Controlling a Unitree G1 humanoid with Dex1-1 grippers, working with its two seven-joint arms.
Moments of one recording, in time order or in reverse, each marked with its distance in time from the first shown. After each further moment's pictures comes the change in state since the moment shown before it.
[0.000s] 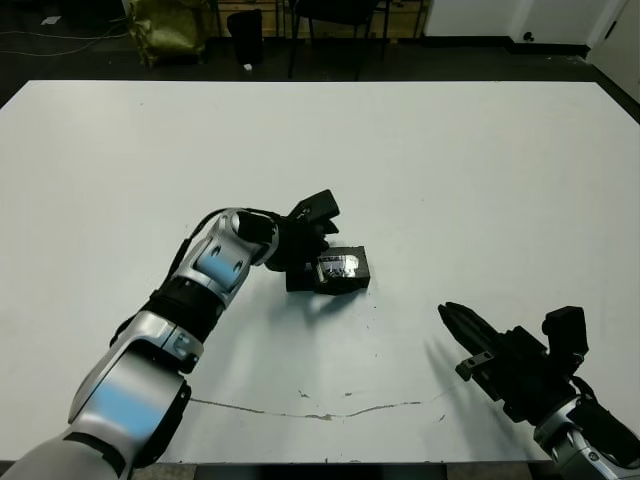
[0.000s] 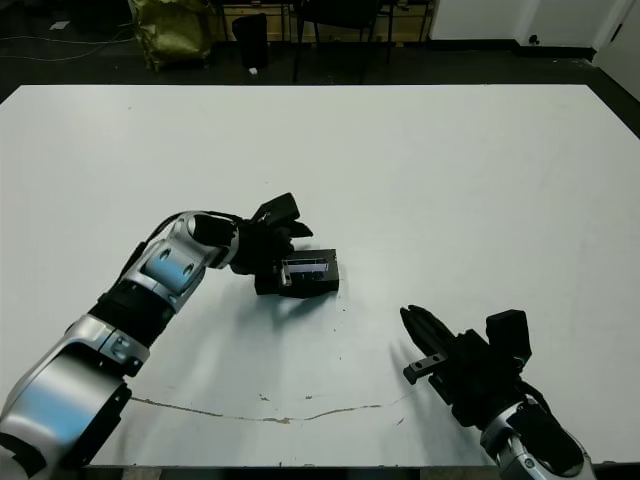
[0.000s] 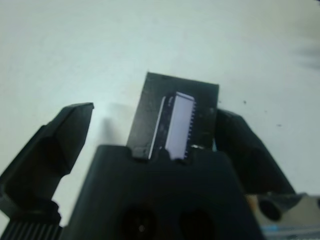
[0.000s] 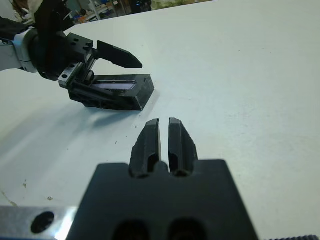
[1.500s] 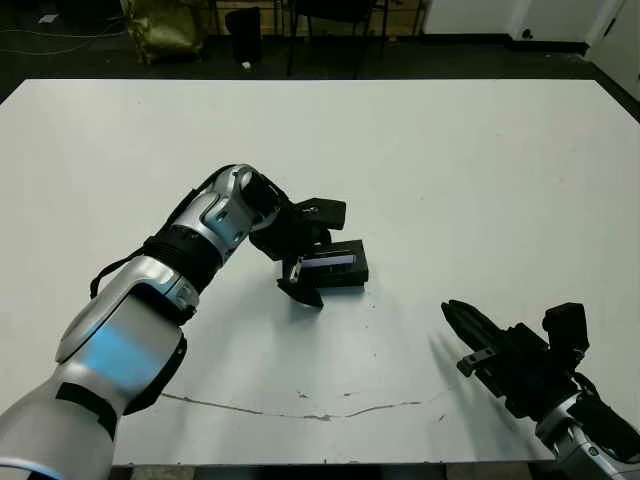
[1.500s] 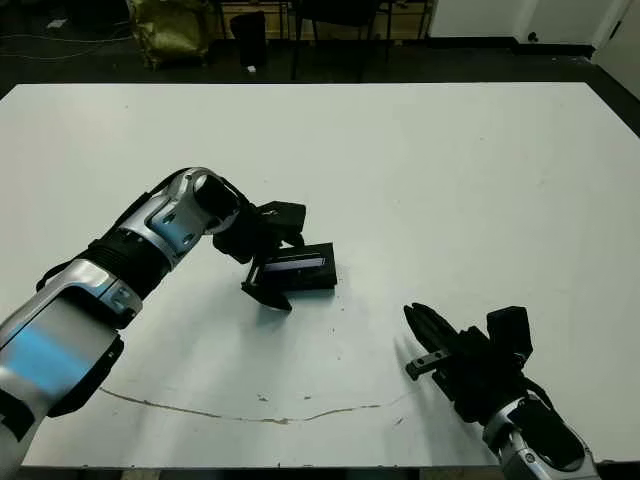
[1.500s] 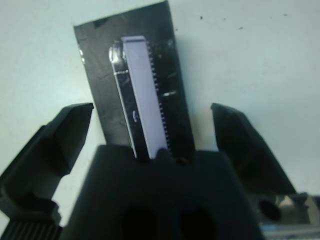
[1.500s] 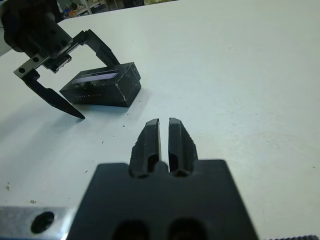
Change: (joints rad) left arm -0.266 0.086 -0.194 0.238 0.170 -0.274 -0.404; right arm -0.017 -0.007 -0.004 0.005 -0.020 0.012 -0.018
